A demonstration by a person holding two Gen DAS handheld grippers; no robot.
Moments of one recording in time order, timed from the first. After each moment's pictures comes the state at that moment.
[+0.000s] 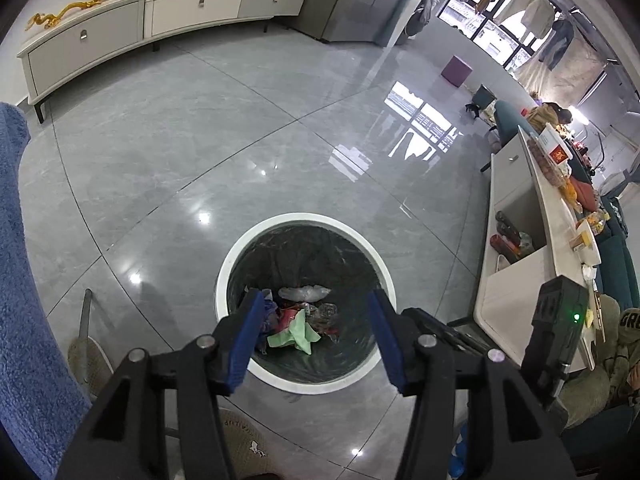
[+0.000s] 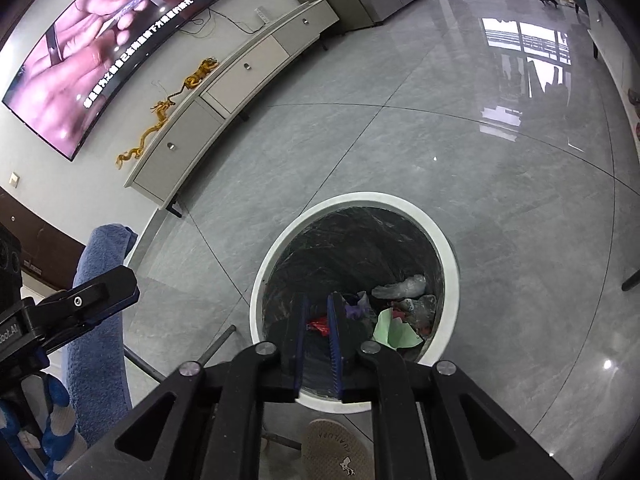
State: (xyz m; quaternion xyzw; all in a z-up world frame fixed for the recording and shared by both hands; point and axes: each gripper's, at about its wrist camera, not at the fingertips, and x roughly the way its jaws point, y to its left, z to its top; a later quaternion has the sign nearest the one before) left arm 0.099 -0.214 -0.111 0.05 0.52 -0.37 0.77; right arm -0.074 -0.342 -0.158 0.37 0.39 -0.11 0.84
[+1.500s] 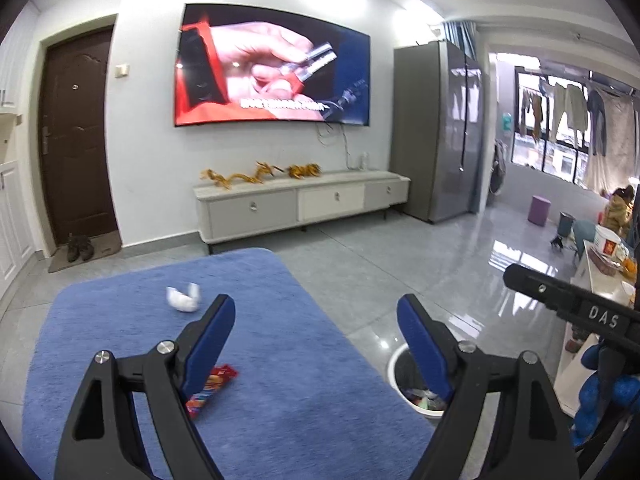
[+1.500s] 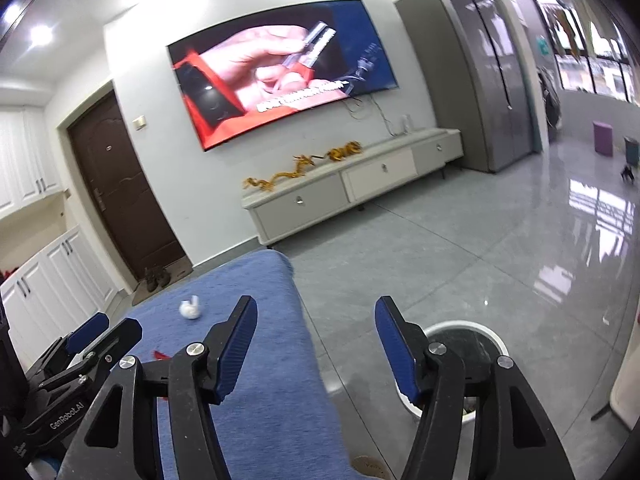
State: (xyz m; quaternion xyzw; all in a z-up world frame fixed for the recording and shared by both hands) left arm -0.084 0.076 0.088 0.02 0.19 -0.18 0.96; right arm -0.132 -0.132 0.073 0.16 0.22 0.00 0.96
